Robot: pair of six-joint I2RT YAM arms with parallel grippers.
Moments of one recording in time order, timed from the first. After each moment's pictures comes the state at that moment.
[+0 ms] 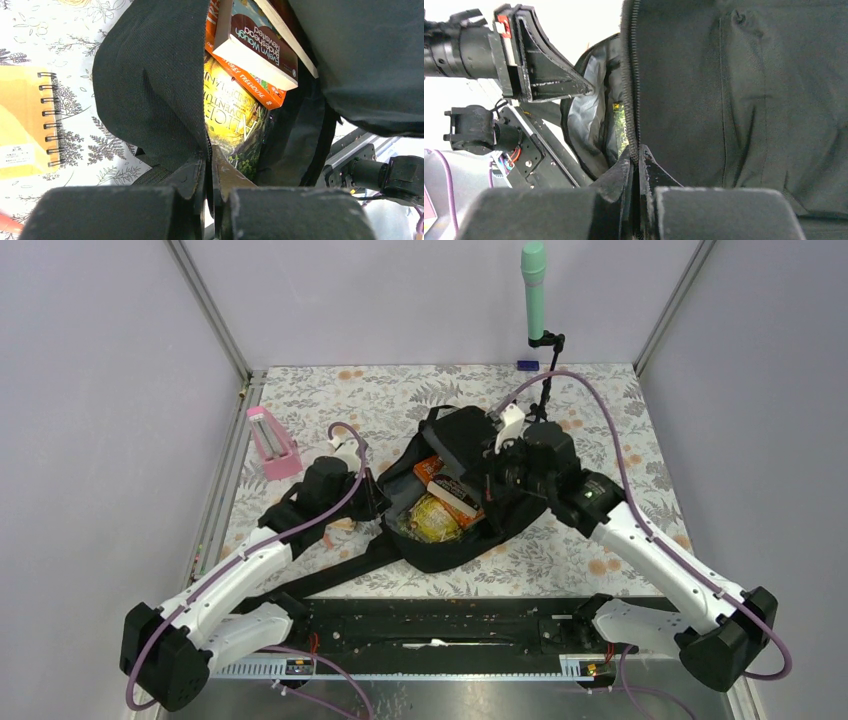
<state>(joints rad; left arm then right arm) -0.55 0.98 0.71 -0.32 0.15 -0.56 0.65 1.10 1.06 -0.40 -0.24 0.28</state>
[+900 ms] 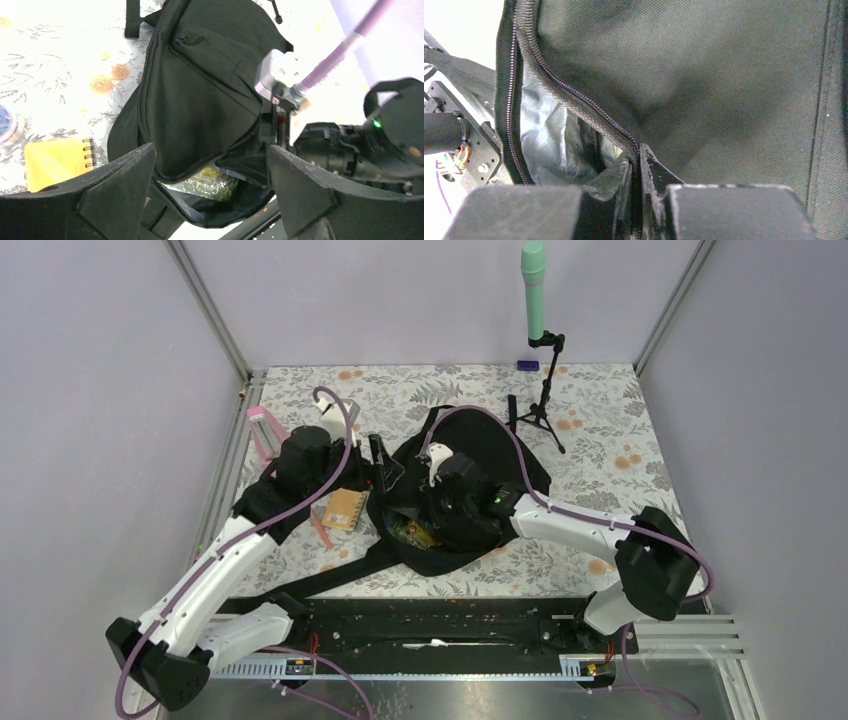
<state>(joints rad) -0.55 0.93 0.98 -0.45 0.10 -0.44 0.90 1.53 0.98 -0.15 -0.07 0.38</state>
